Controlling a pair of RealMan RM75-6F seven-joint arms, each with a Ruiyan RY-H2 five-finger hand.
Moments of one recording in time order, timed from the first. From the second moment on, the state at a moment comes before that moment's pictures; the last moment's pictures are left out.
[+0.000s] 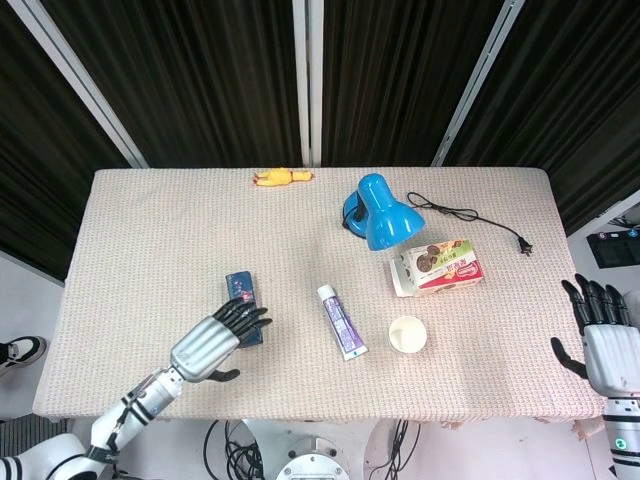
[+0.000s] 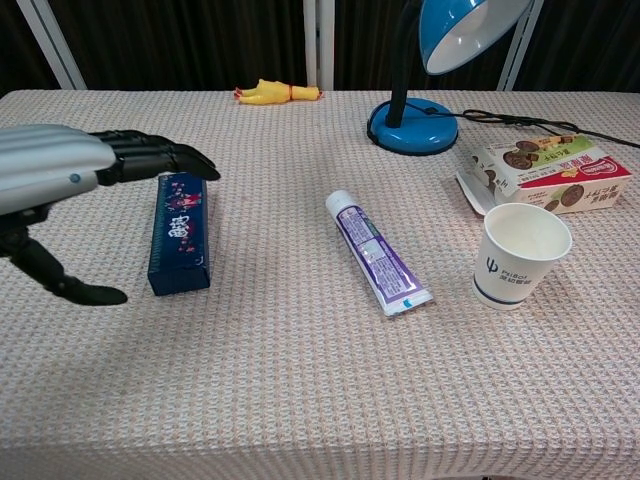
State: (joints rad) left arm -0.51 -1.30 -0.04 -1.80 1.66 0.97 0.24; right arm 0.06 -1.10 0.07 -1.62 -1.49 1.51 -0.07
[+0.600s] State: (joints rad) left arm -0.62 -1.41 -0.01 -1.70 1.58 0.85 0.30; right arm 0.06 -1.12 0.08 -1.59 -1.46 1.49 -0.06
